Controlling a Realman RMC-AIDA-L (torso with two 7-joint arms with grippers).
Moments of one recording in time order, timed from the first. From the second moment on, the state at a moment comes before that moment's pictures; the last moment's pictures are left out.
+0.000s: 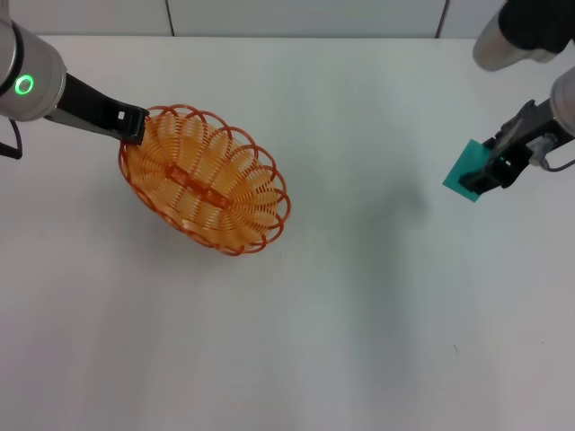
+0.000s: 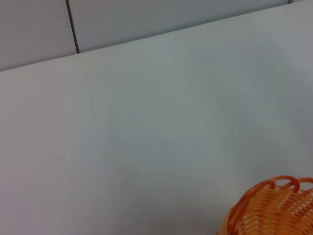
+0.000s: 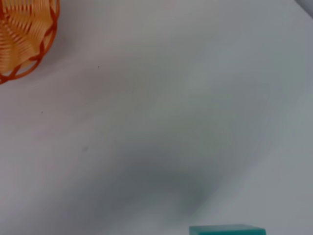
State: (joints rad) left arm -0.55 -2.05 1.39 1.63 -0.42 -1.54 0.07; right arm 0.66 2.06 -1.32 -1.27 0.40 1.48 -0.79
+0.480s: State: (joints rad) left arm -0.55 -2.05 1.39 1.63 -0.42 -1.54 0.07; right arm 0.68 2.06 -1.24 -1.45 0.45 1.58 -0.81
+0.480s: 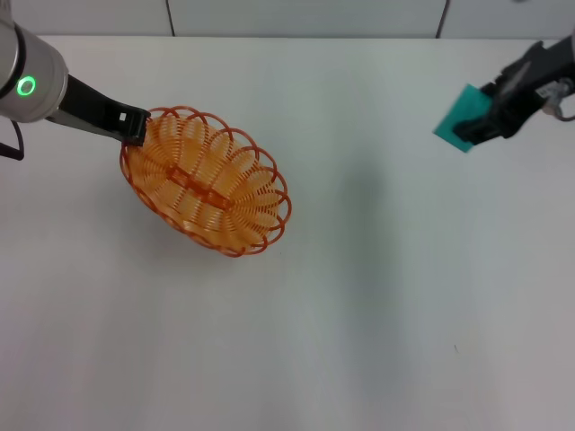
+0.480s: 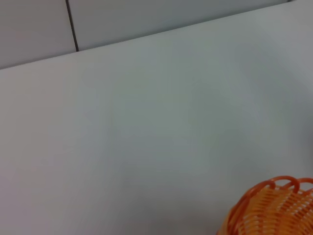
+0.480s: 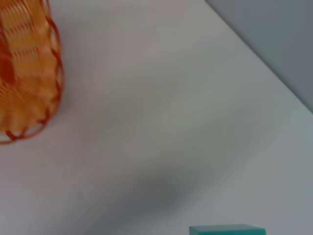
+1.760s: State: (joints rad) left arm -0.58 -2.05 1.41 1.63 -0.42 -1.55 0.06; right arm 0.93 2.07 -1.54 -1.34 0.73 1.48 -0.82
